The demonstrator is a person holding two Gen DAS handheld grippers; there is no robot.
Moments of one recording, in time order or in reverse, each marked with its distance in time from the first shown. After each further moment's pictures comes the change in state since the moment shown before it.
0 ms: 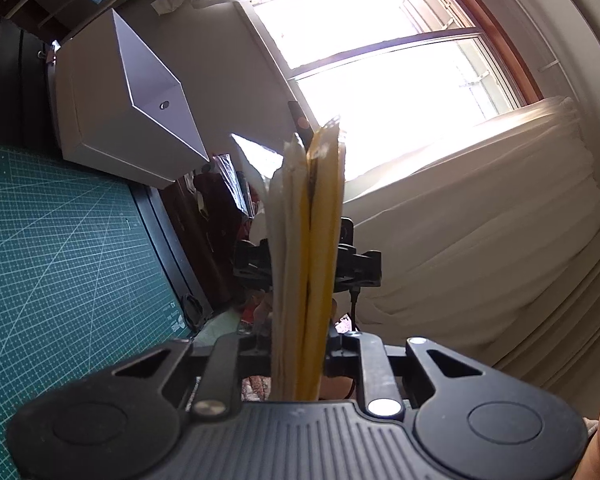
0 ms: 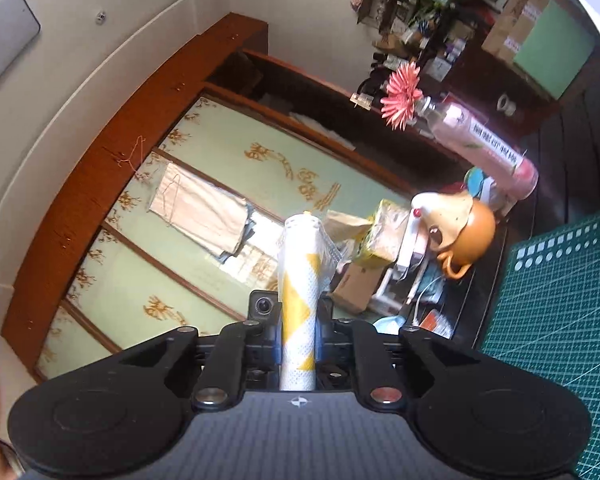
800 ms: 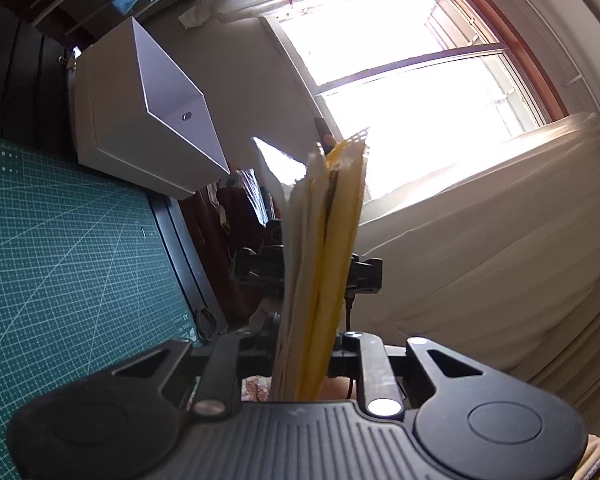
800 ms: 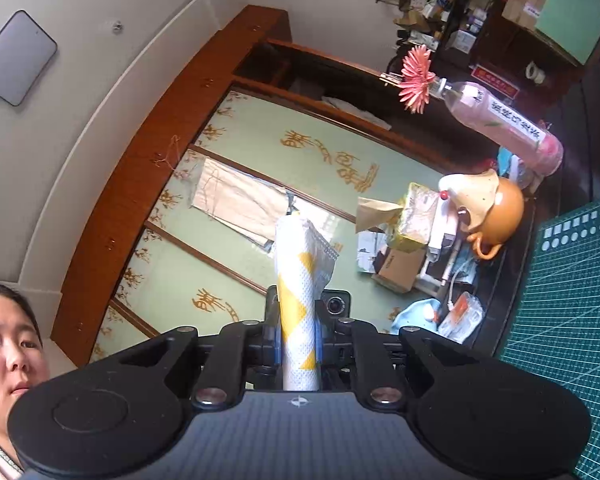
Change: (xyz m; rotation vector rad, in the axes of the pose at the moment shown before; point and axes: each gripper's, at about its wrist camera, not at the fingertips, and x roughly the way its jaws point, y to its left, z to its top) left arm 0.009 -0.020 -0.004 -0.007 -0.105 0.125; right arm -0.011 -0.019 0.010 0.055 0.042 0.141
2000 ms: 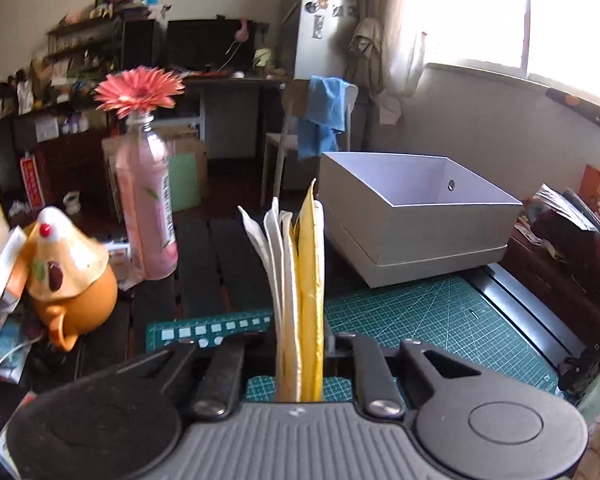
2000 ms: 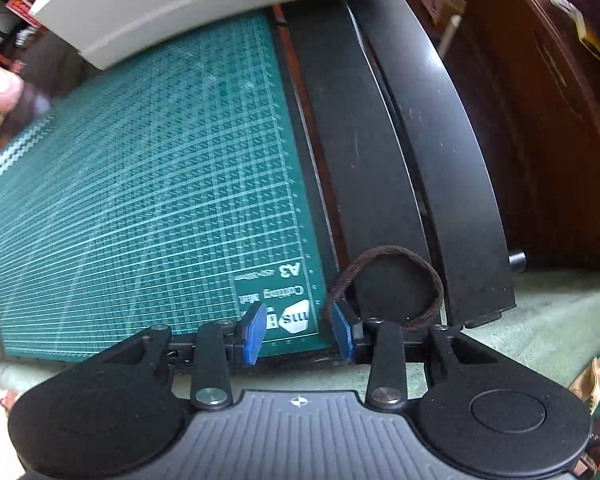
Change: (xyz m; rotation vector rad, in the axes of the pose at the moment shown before) left arm 0.063 -0.024 -0.018 0.539 -0.250 1.134; right arm -0.143 0.005 -0.007 0.334 0.280 -1.614
